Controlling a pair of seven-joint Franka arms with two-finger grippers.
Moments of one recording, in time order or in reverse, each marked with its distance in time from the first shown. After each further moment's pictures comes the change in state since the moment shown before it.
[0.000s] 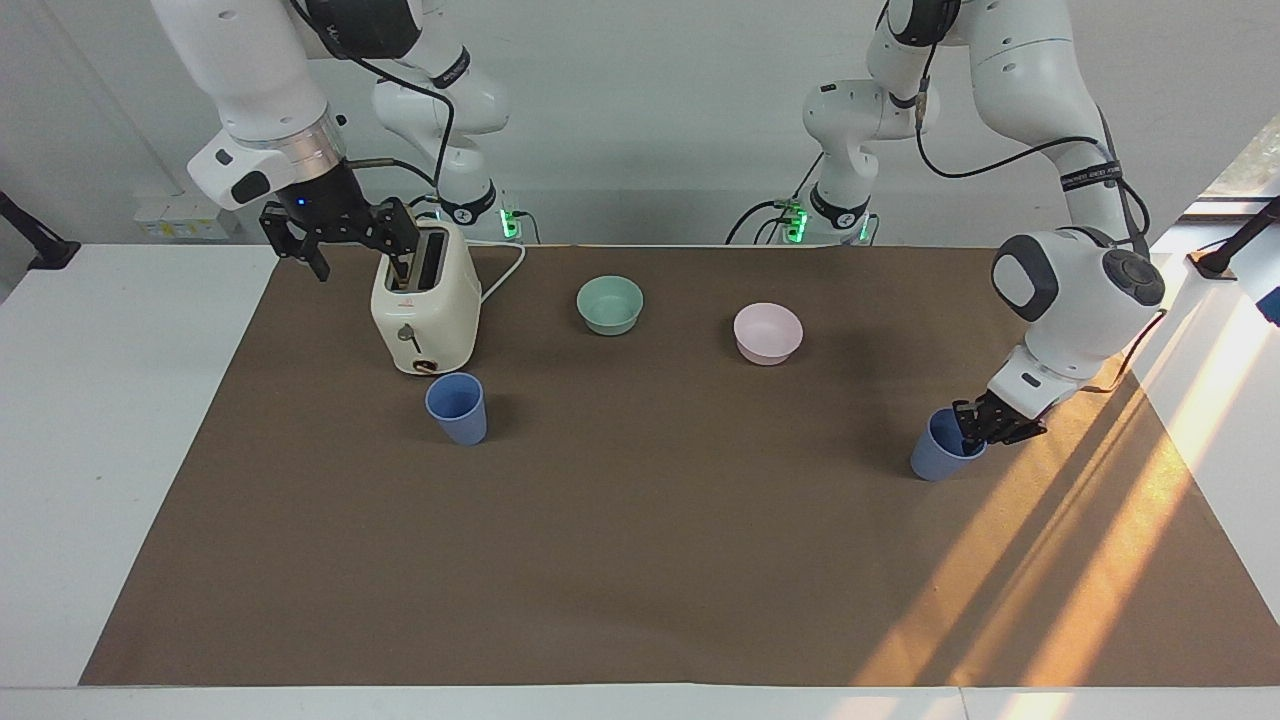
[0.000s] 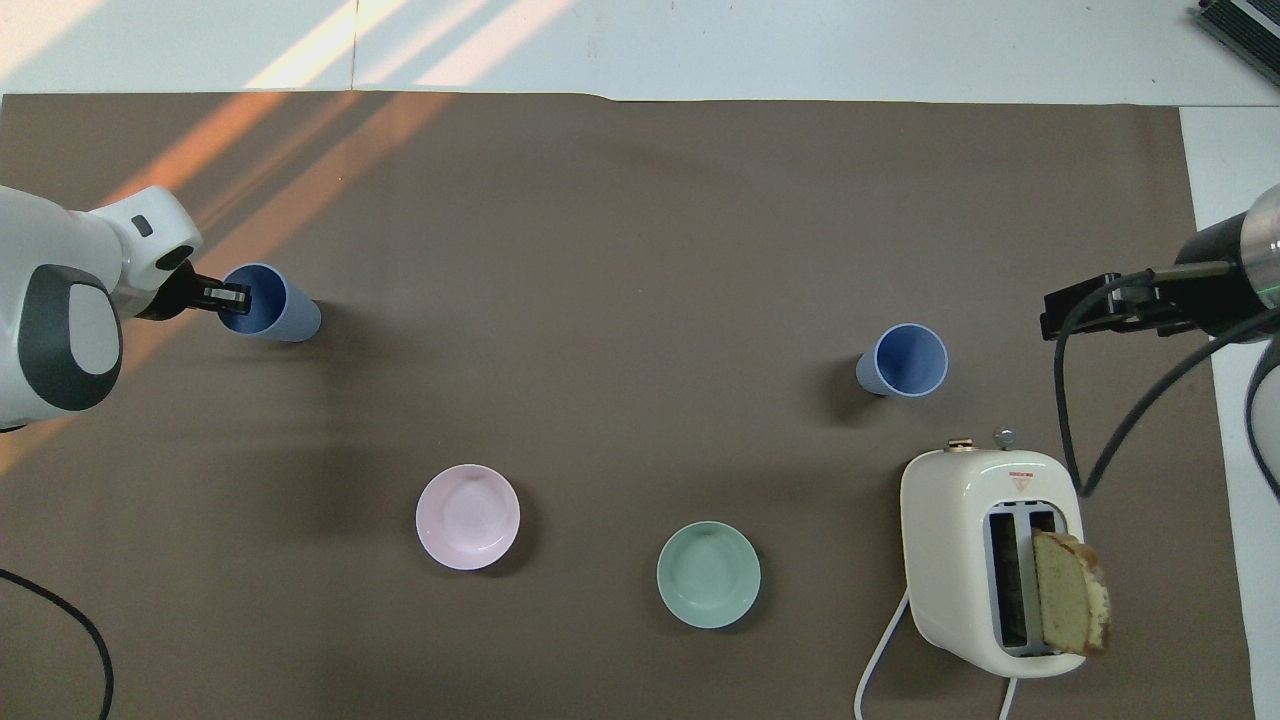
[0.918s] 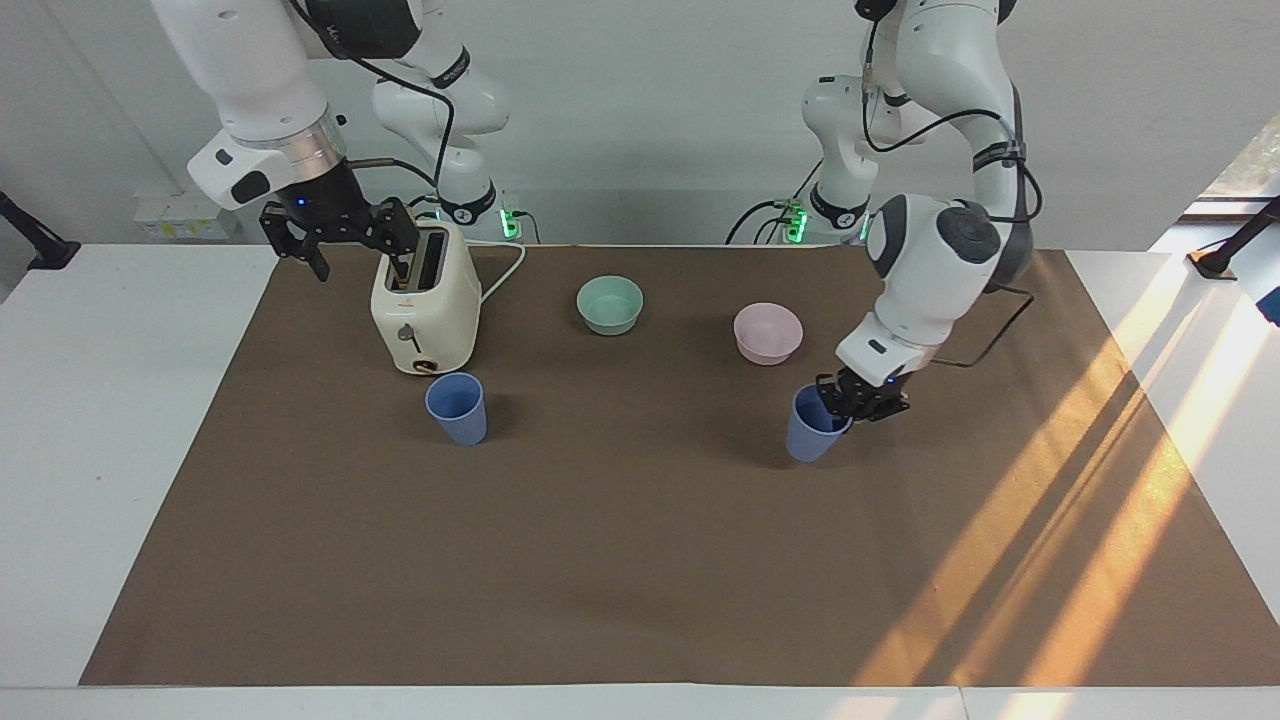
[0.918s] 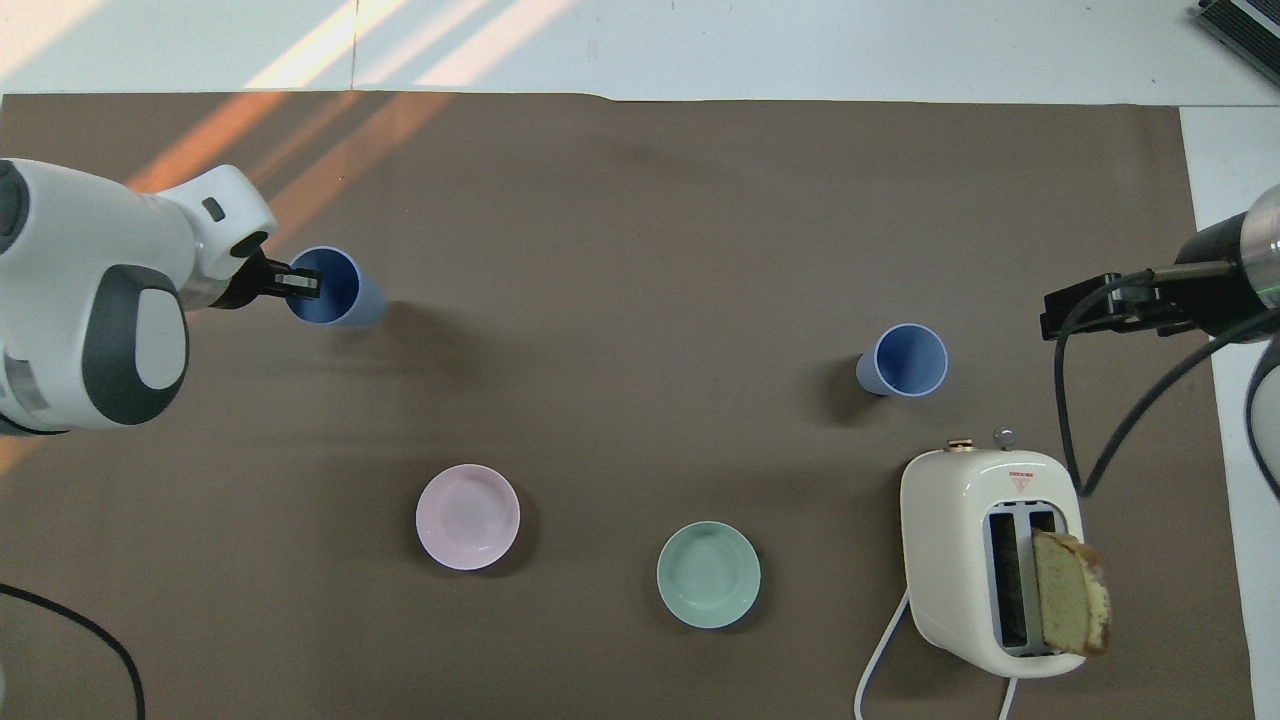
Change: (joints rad) left arm -0.363 -0.068 -0.022 -0.013 0.000 -0.008 -0.404; right arm 0.000 0.000 0.000 0.000 0.000 0.000 0.000
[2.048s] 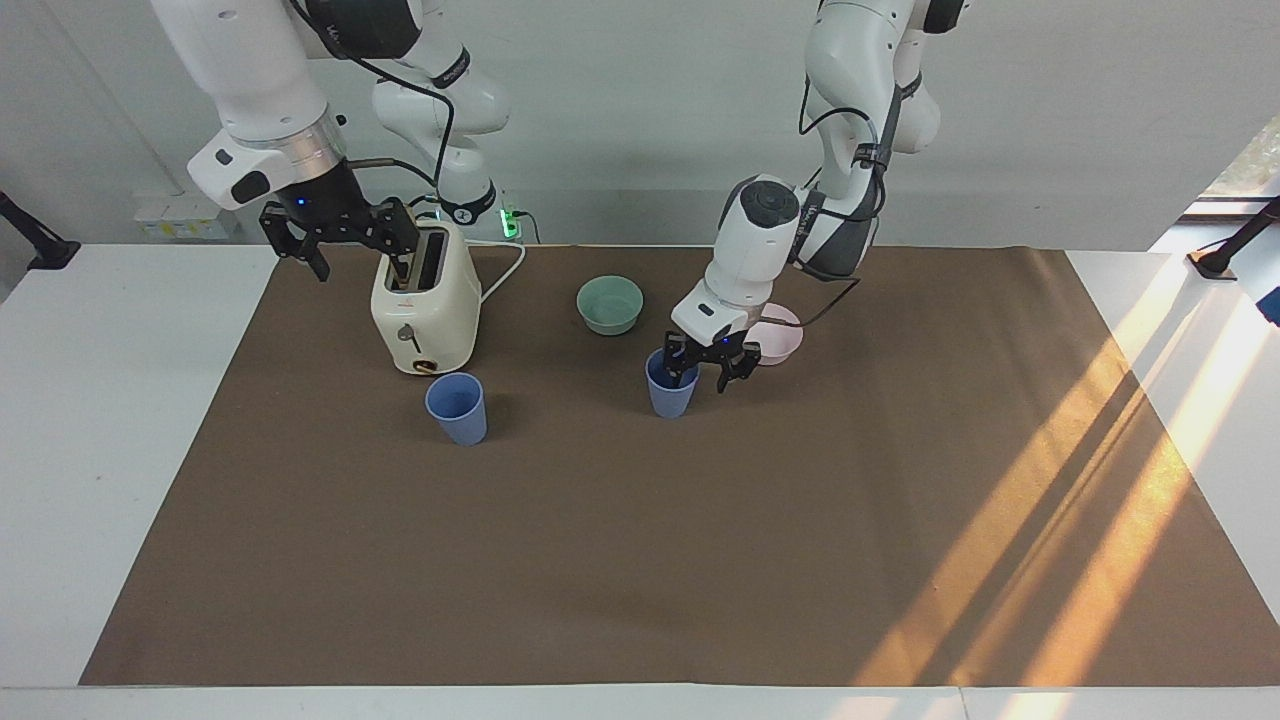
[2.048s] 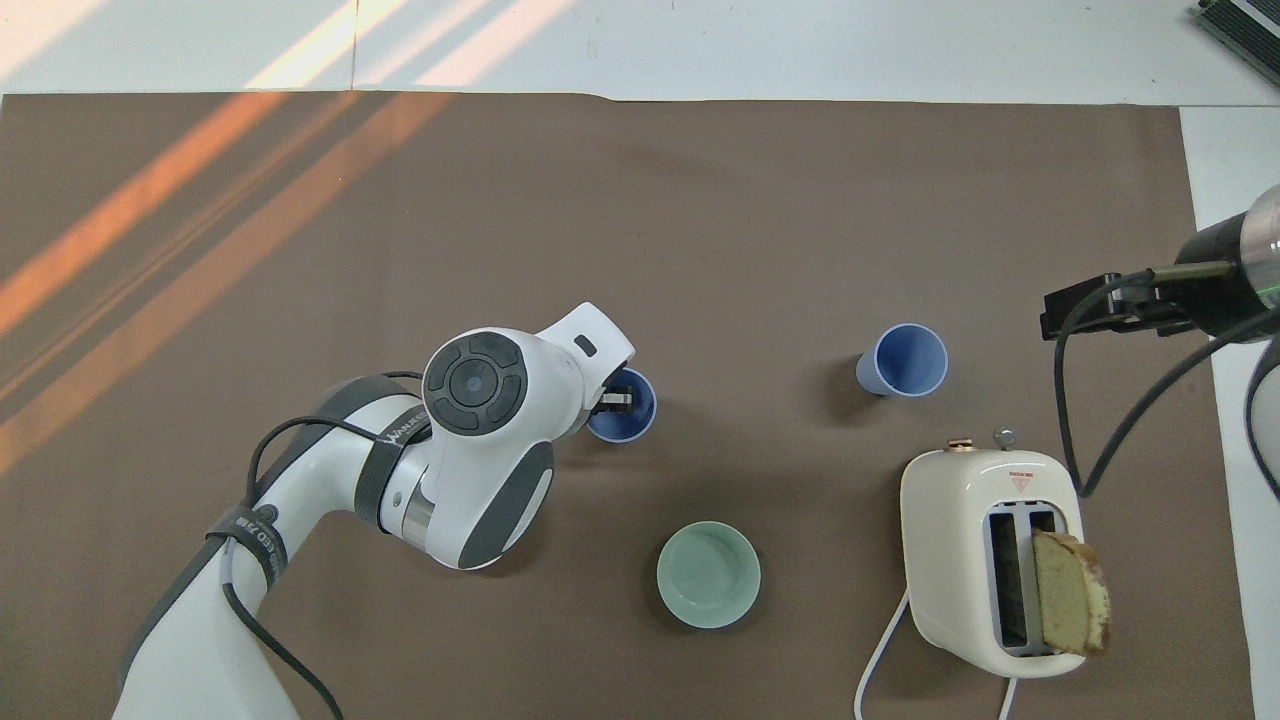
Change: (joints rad) left arm -0.289 -0.006 0.030 -0.057 -0.001 0.120 -0.353; right arm 0.000 0.000 0.000 0.000 0.000 0.000 0.000
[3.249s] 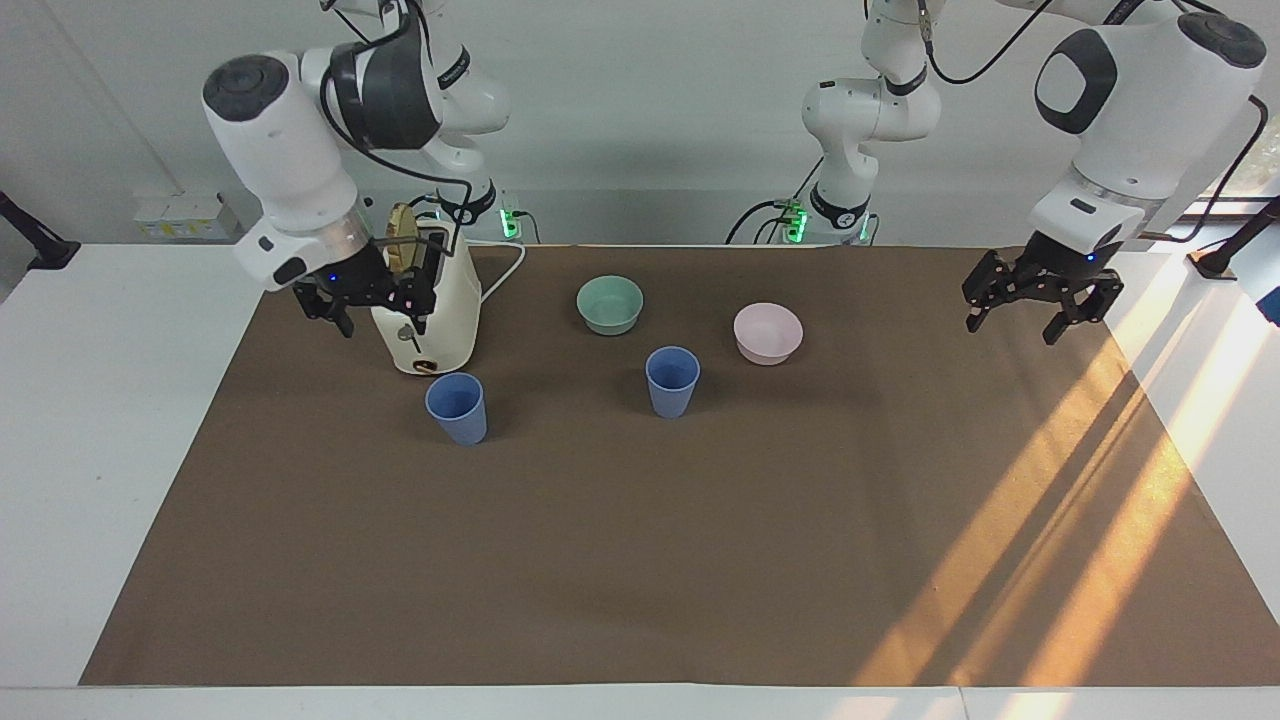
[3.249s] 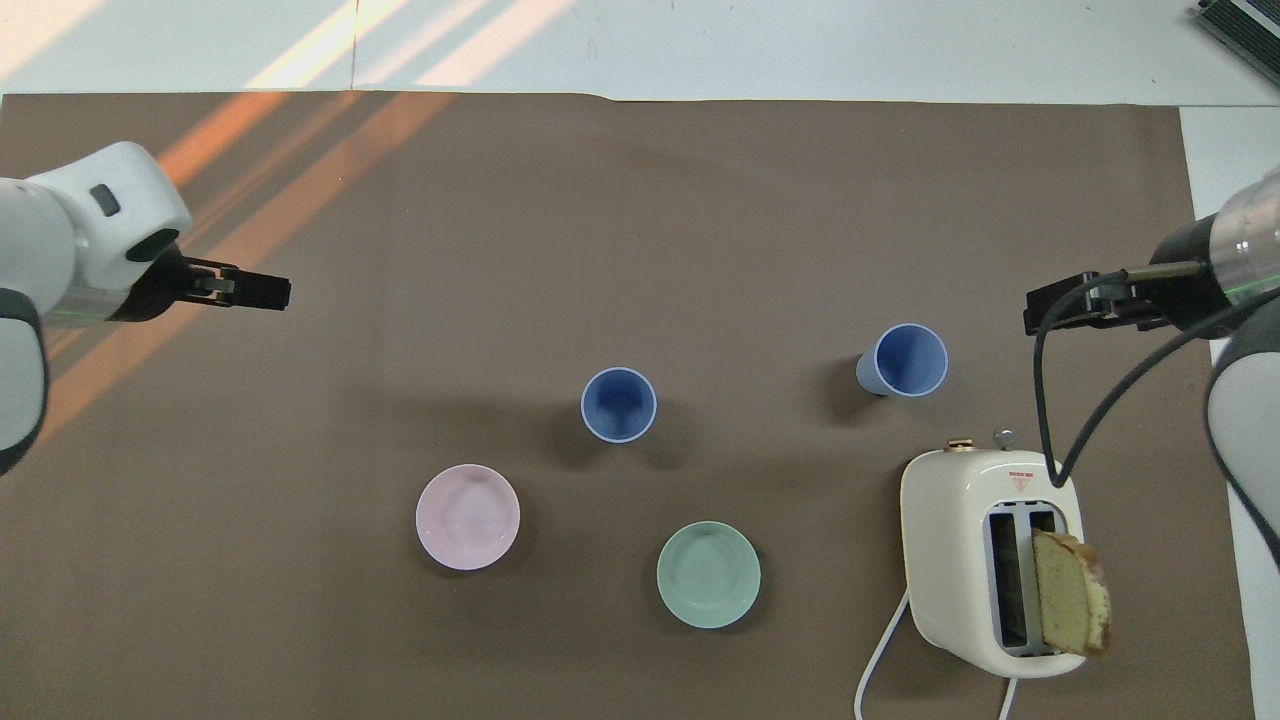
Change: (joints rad) left arm 0.539 -0.181 0.031 0.322 0.099 -0.553 0.639; right arm -0.004 0.041 -0.003 -0.274 0.001 0.301 -0.003
